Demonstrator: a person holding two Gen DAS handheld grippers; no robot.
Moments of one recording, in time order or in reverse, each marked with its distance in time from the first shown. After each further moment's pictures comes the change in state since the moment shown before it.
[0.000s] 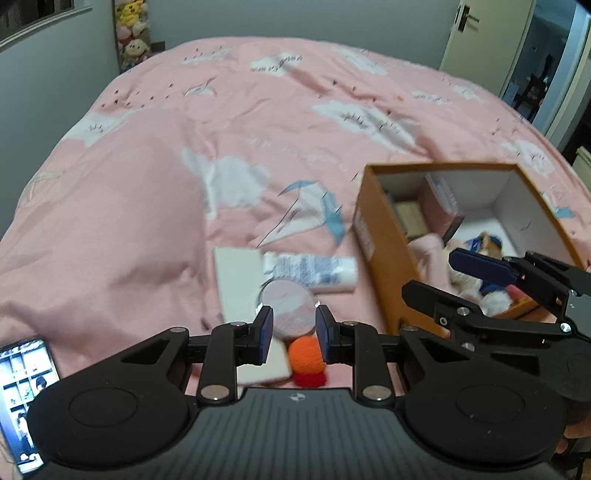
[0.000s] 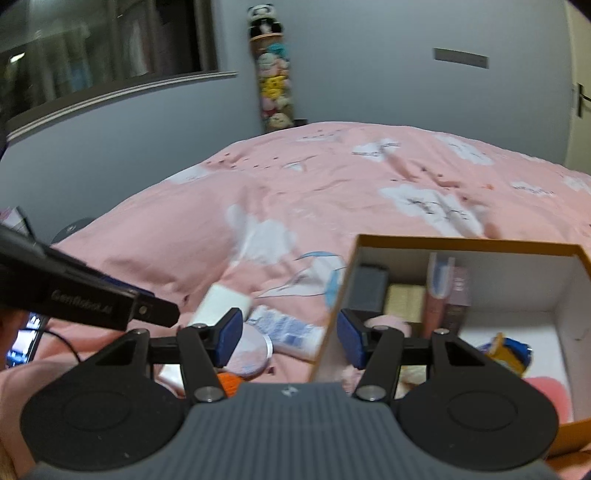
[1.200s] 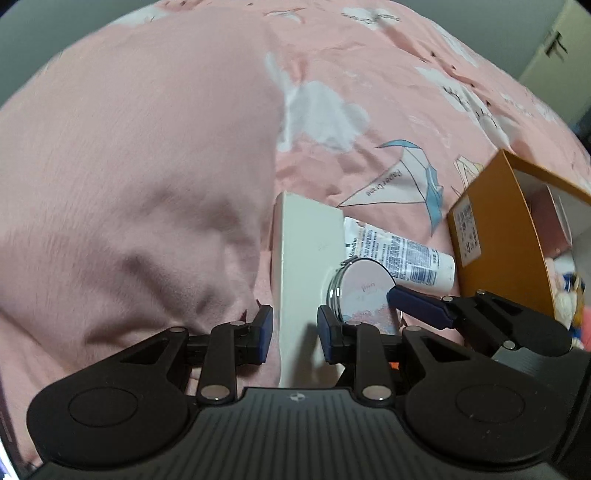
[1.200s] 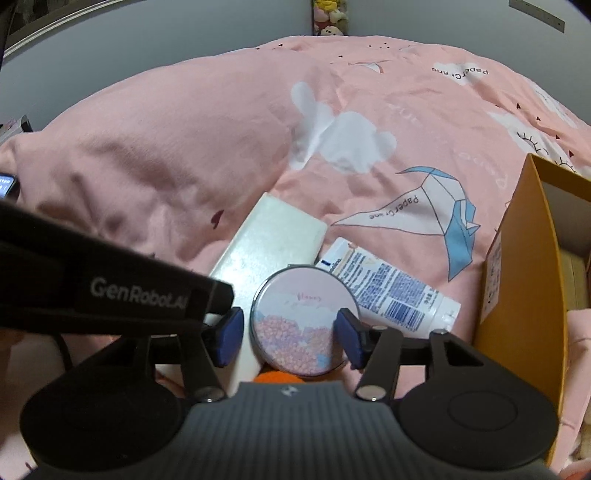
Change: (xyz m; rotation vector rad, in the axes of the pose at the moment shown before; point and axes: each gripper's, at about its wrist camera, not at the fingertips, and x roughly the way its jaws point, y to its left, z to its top) left arm 0.096 0.068 -0.009 -0.315 0.110 0.023; right arm 0.153 0.054 -0.019 -0.099 0.277 0.080
